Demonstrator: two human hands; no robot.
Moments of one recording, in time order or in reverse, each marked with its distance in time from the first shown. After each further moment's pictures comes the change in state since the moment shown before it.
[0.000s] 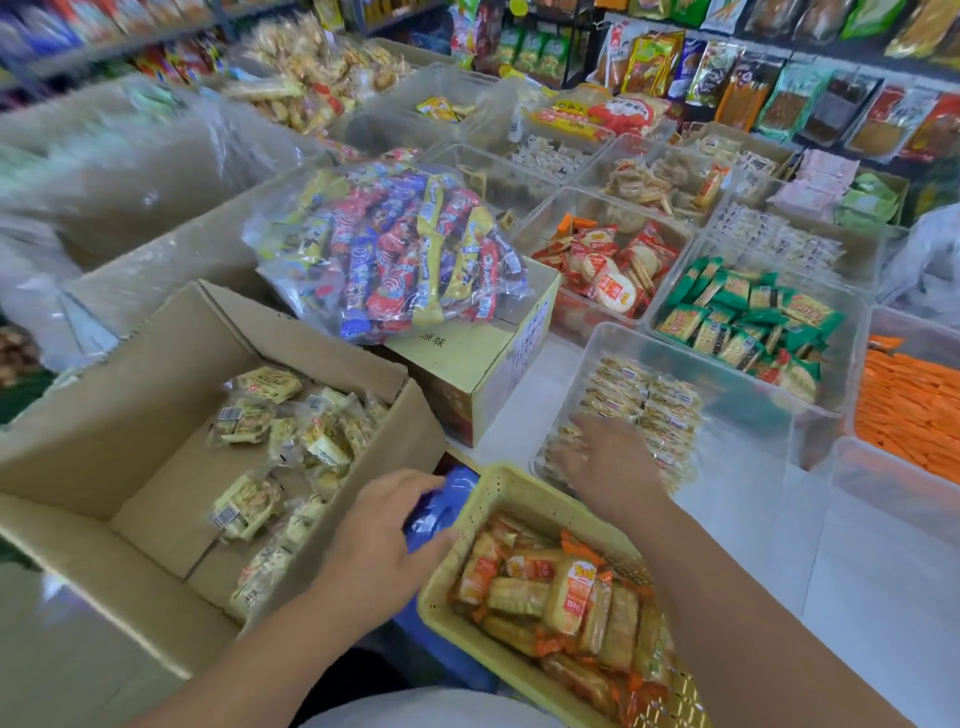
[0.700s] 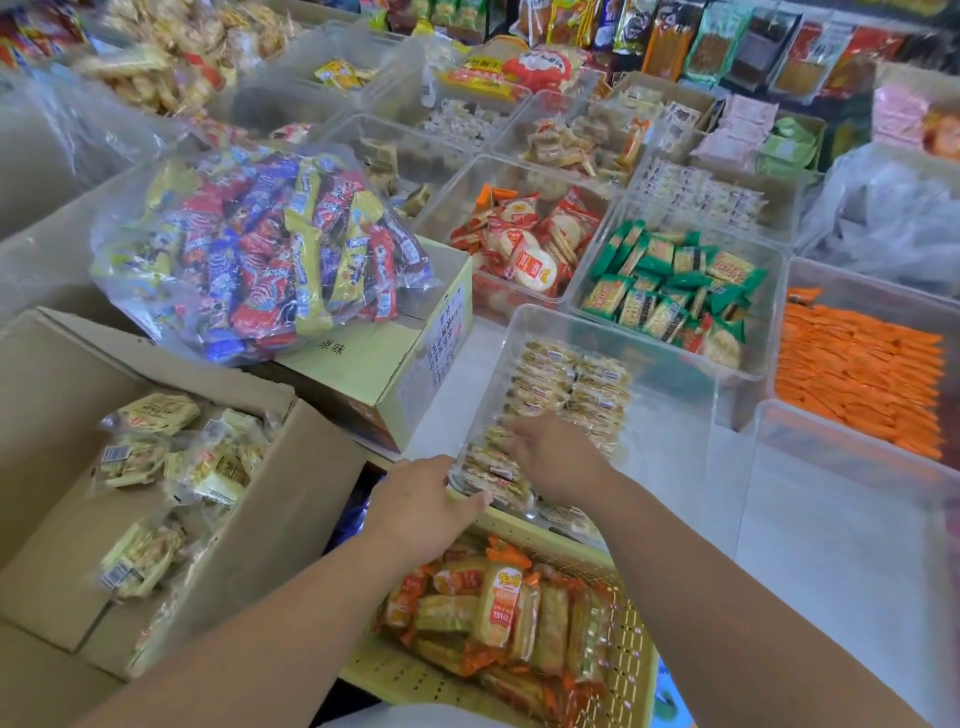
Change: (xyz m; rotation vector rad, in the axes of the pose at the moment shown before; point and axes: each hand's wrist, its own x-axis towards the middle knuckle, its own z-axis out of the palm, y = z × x) left_hand 0.108 0.054 0.103 0.263 -0.308 -0.156; right_hand 0.034 0.045 -0.010 0.139 -0.184 -0.036
